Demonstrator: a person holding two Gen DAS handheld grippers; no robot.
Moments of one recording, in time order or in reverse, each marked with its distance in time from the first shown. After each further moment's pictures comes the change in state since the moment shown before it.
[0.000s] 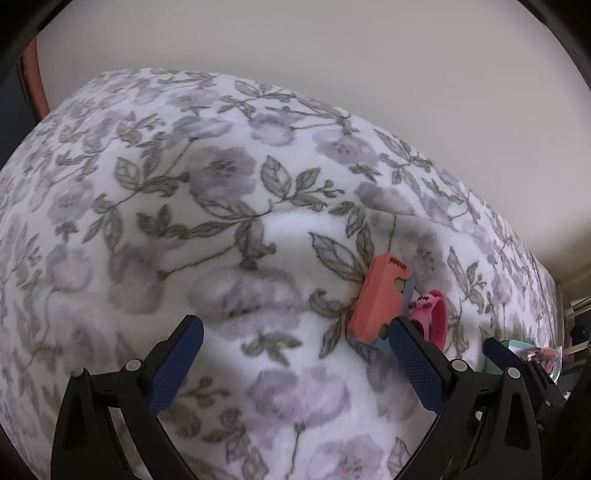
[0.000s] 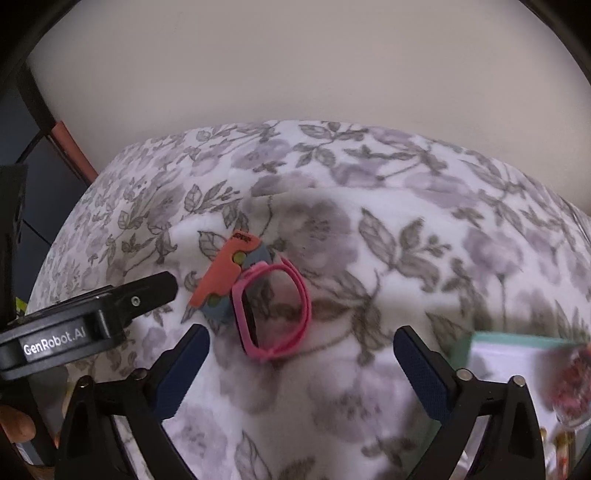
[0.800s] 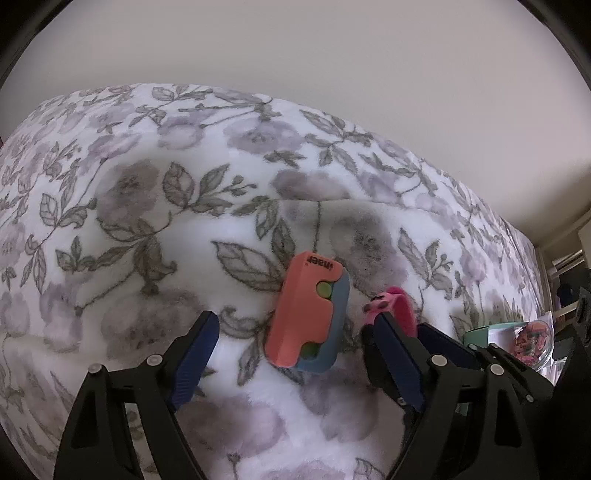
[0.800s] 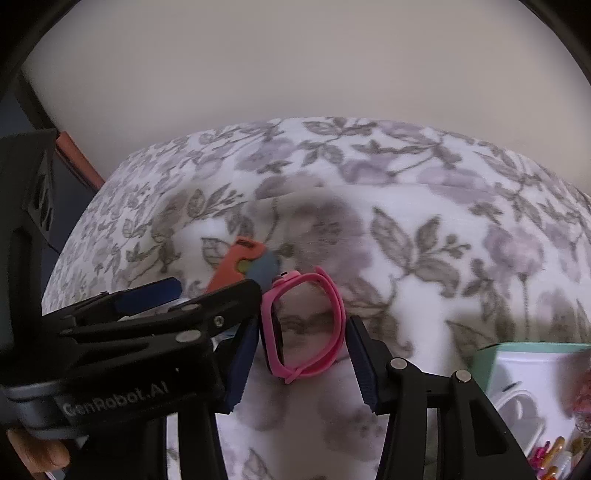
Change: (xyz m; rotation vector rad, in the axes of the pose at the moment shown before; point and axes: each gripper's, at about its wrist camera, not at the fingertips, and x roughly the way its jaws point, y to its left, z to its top) left arm 0.024 -0.050 -0.001 0.158 0.021 -0.094; right arm 0.008 -0.007 0.004 0.045 0.001 0.050
